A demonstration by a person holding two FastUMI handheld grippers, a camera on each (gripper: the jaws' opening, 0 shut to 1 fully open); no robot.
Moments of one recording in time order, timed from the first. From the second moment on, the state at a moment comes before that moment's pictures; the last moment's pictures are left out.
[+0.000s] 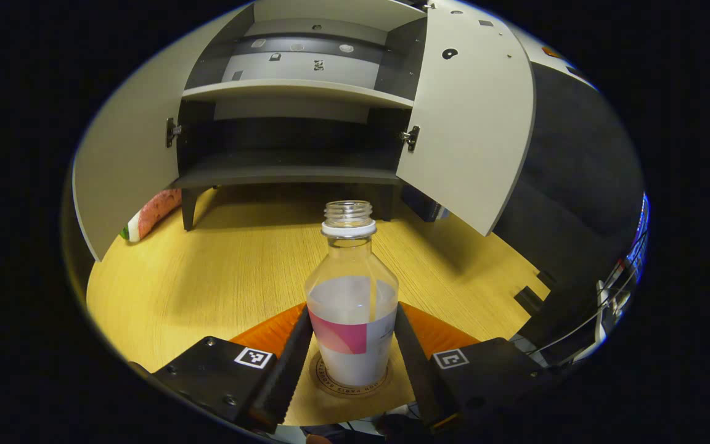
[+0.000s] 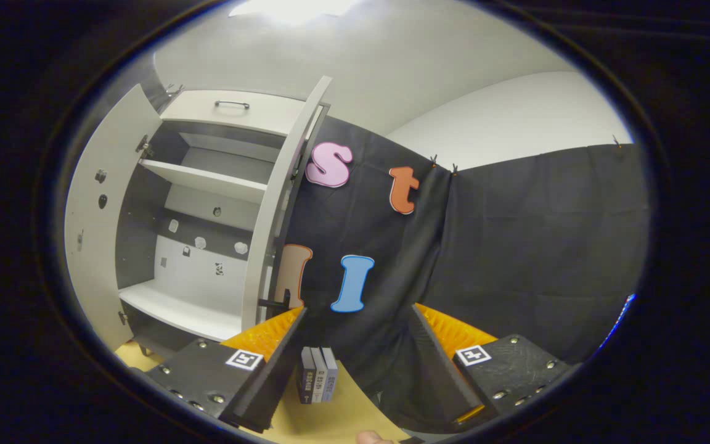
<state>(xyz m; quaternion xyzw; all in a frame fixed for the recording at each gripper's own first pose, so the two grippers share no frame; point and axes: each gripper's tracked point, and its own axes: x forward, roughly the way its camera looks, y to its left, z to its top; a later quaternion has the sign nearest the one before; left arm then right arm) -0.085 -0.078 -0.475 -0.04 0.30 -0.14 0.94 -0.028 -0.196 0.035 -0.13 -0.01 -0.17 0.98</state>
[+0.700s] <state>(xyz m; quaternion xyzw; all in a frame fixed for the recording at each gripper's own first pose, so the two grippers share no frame) -0.083 -0.089 -0.390 -0.01 0.24 -0.17 0.96 -0.017 -0.193 0.015 -0.11 0.00 -0.15 0.98</state>
